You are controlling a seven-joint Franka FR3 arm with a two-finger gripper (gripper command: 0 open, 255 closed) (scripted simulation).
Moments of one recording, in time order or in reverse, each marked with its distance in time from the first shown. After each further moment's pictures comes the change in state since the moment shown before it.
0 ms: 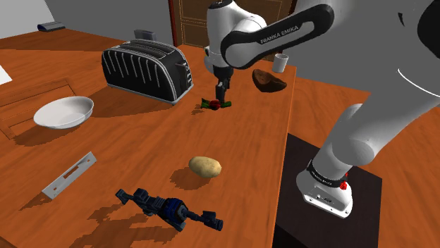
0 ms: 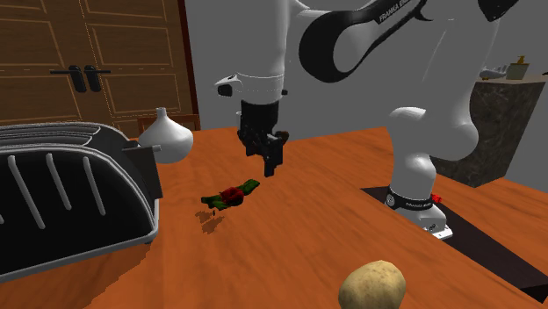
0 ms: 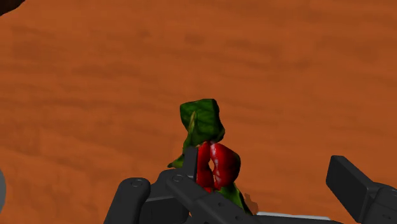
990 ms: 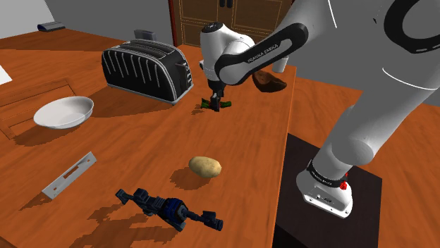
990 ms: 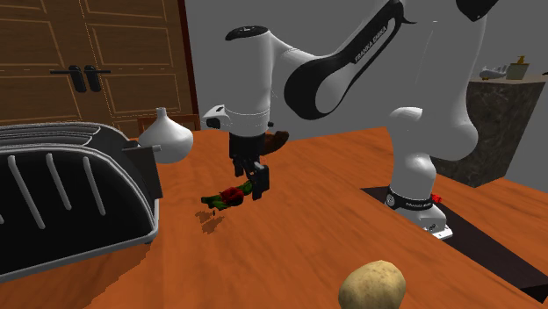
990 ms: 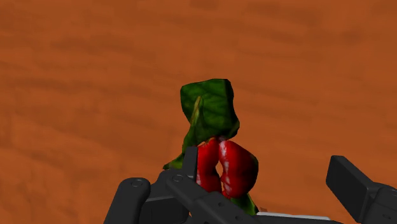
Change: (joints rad) arm -0.015 0.147 0.004 -0.005 -0.086 0.149 0.035
